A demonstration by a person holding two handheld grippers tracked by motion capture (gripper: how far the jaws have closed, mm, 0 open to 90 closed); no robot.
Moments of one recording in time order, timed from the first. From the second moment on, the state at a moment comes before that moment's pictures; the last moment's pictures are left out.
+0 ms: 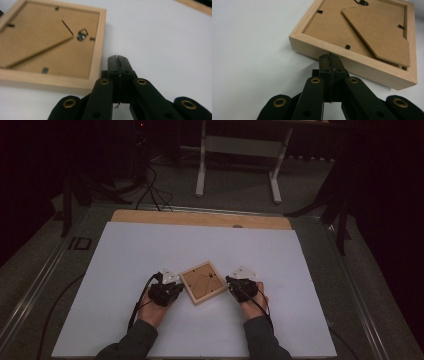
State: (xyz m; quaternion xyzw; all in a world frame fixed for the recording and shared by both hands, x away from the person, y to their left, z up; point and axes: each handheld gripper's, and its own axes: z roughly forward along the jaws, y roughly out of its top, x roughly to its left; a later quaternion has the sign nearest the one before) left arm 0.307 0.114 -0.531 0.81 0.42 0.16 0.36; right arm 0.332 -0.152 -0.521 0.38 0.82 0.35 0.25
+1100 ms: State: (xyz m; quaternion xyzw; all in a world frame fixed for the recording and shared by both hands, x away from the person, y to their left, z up) left arm 0.263 0.112 -0.535 0.81 0.45 0.16 0.34; right arm 0.300 -0.145 -0.523 0.36 0.85 0.36 0.17
